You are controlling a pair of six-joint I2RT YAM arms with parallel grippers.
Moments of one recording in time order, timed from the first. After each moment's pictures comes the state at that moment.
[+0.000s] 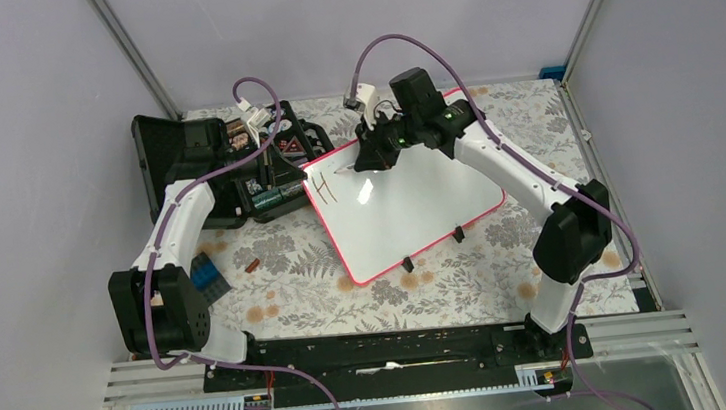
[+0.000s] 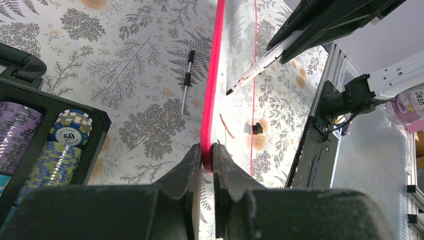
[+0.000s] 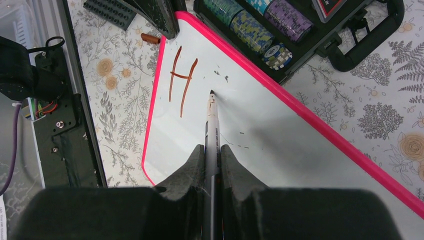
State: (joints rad) left arm -0.02 1.47 1.22 -0.48 1.10 0.13; right arm 0.59 1.77 1.71 -0.62 -0.62 -0.23
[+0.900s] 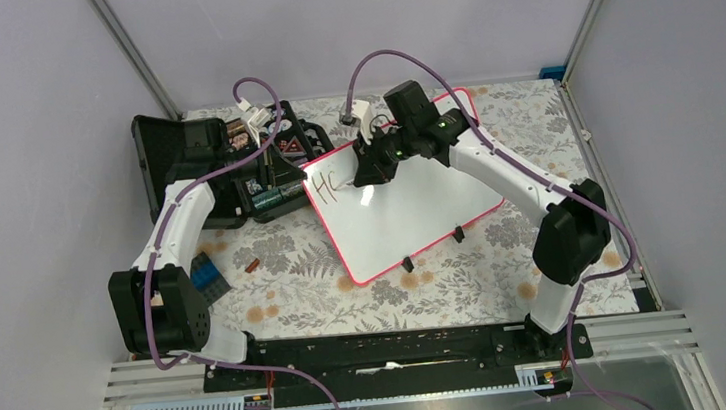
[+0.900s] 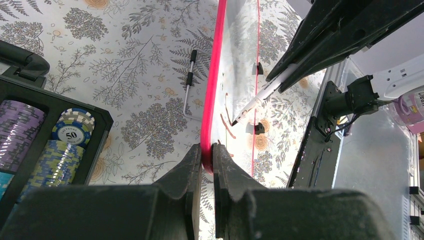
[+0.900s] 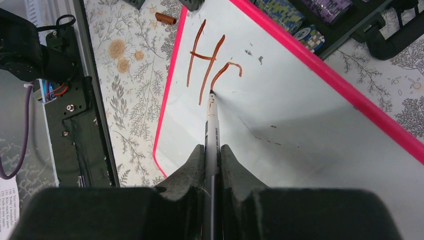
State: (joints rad) left arm -0.02 1.47 1.22 -0.48 1.09 0.13; right arm 0.62 1.78 1.66 -0.63 -0.65 -0.24
